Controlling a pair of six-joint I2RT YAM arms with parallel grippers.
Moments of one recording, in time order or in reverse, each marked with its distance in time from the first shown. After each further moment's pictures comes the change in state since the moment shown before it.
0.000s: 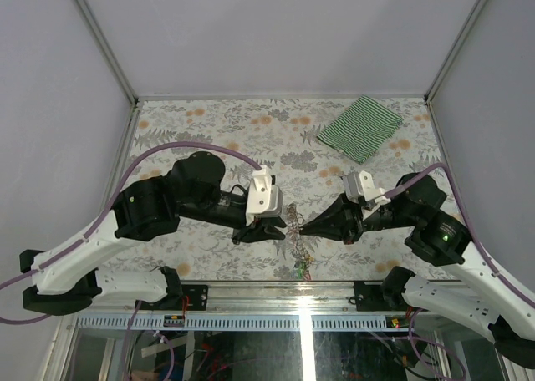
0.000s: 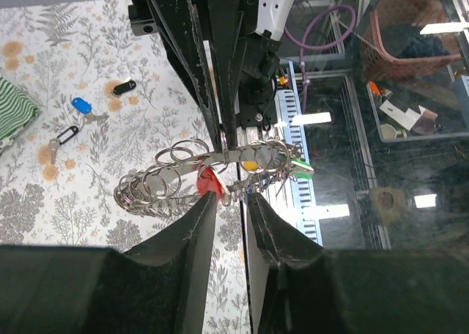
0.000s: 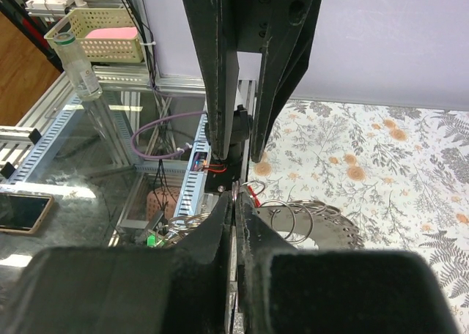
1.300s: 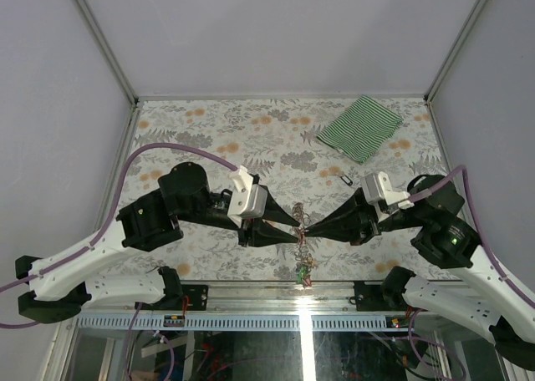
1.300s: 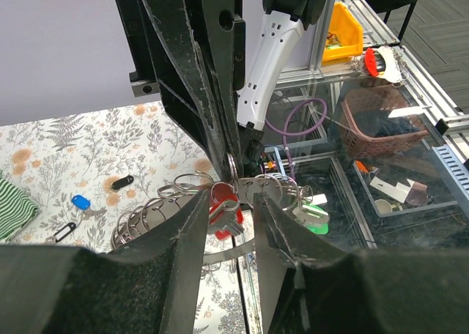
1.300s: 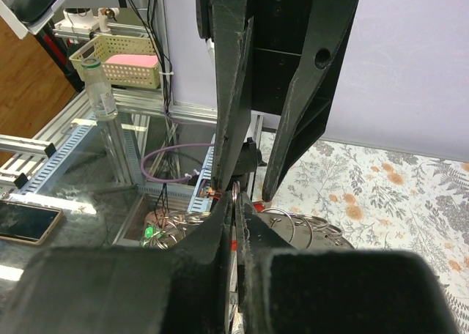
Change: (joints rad) left arm 0.000 -0.133 -0.288 0.529 0.113 -0.137; right arm 0.000 -0.019 0.034 0.092 -0.055 0.047
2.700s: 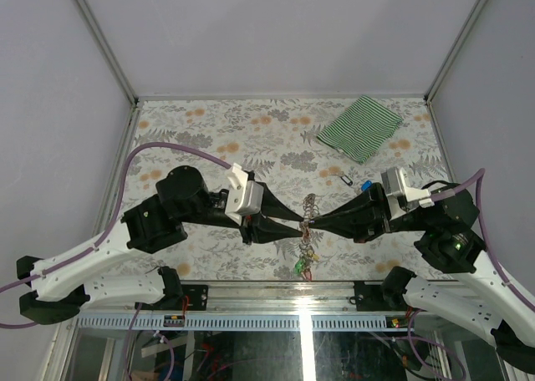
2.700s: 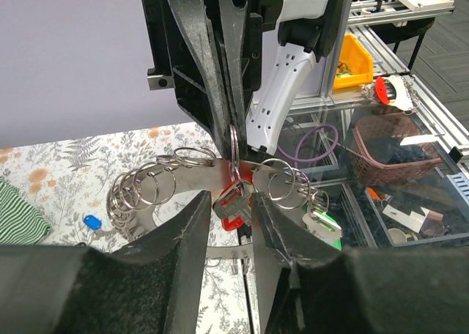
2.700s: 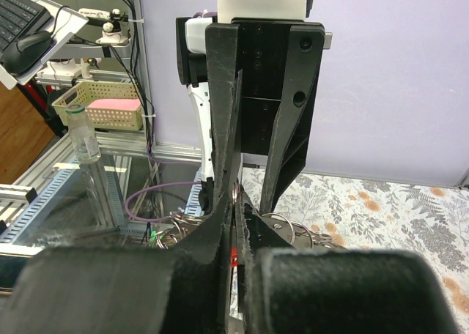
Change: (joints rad) left arm 0.000 -0.019 -0.072 0.154 -0.046 -0.043; right arm 0.000 -0.040 -0.036 0.163 0.094 0.108
